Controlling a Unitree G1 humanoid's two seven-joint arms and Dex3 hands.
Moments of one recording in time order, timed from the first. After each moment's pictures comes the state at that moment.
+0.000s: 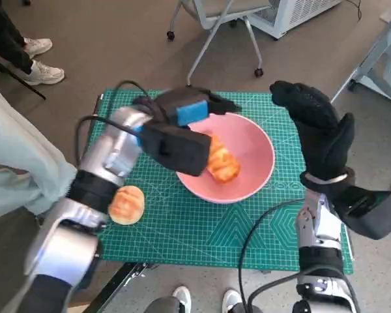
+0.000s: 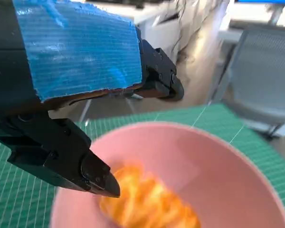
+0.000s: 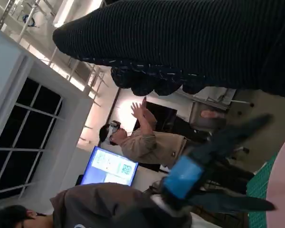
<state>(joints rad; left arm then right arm) -1.05 0.39 -0.36 0.69 0.48 -0.30 -0.45 -0.62 -0.10 -0.19 0.56 0.38 -0.71 0.58</state>
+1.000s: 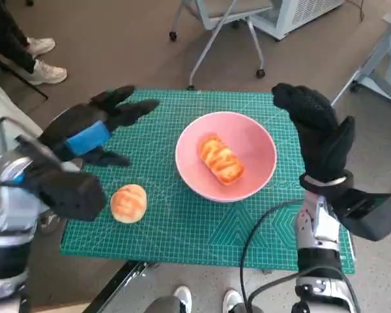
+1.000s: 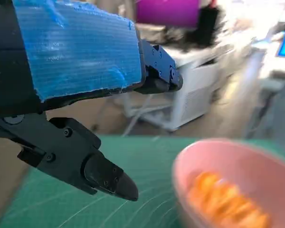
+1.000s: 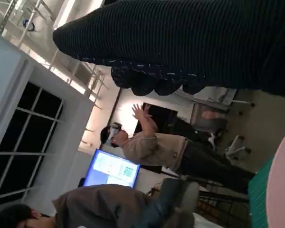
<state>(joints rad) -0.44 0.78 0.01 -0.03 0.37 -0.19 -0.55 -0.61 -0.08 -0.19 0.56 0.39 -0.72 0.58</state>
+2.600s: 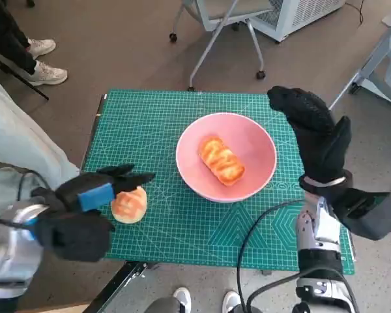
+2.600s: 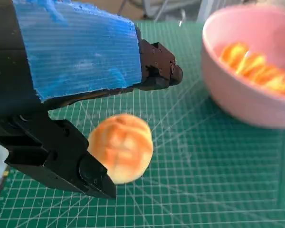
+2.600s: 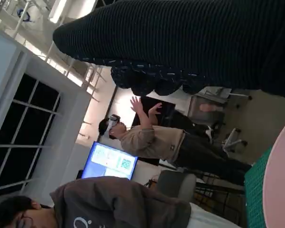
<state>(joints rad) -0.24 0.79 -0.14 -0.12 0.39 0.01 -0.68 -0.61 -0.10 -0.19 0.55 0.39 -0.69 0.60</state>
